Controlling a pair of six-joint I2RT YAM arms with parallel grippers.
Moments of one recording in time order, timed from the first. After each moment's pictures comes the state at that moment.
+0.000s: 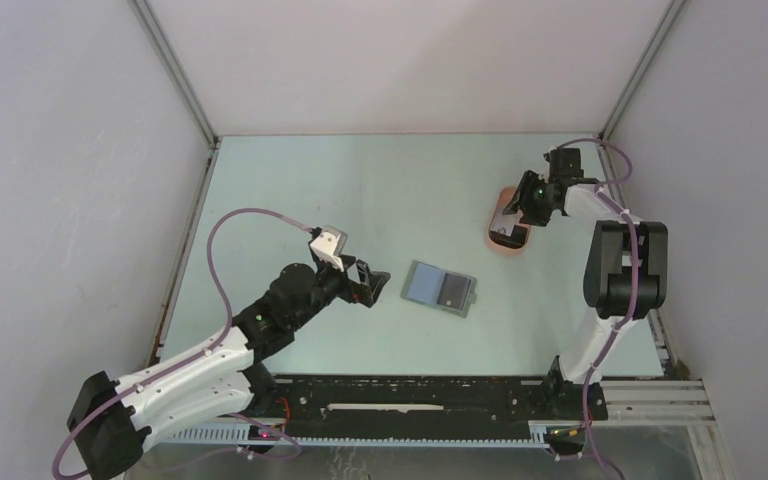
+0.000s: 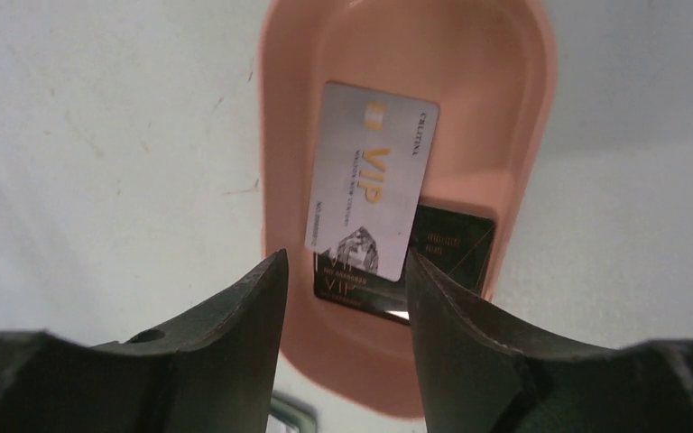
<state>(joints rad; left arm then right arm) -0.82 0.80 0.44 0.16 -0.14 -0.33 -0.05 1.83 1.27 -0.41 -0.28 0.39</state>
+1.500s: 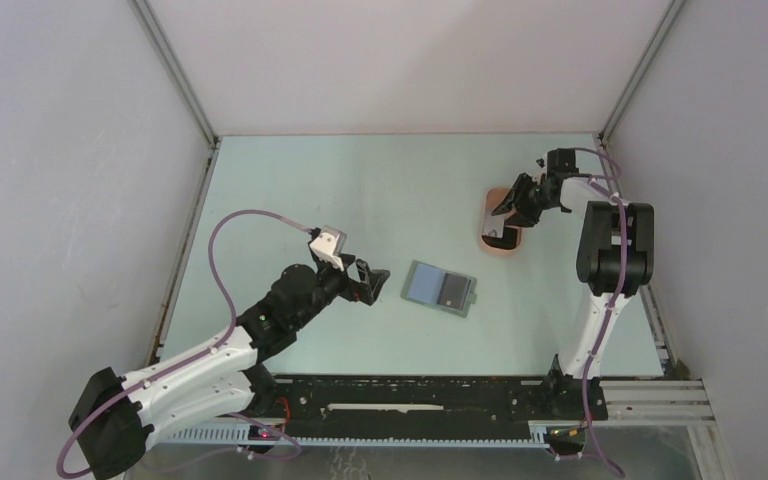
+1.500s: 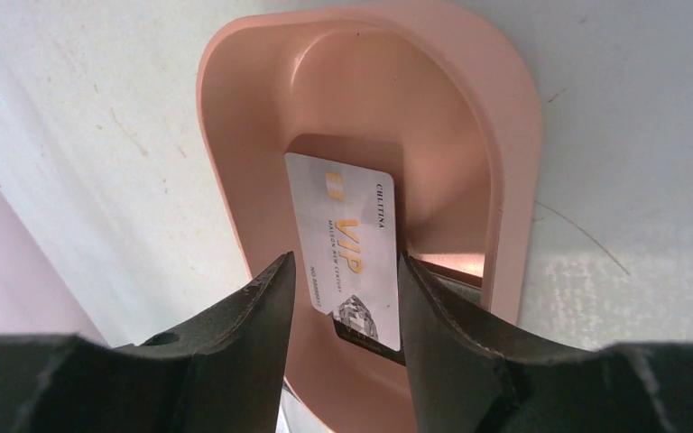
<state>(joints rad) -0.81 0.83 0.41 0.24 -0.15 -0.33 -0.08 2.04 1.40 -0.44 -0.47 0.48</state>
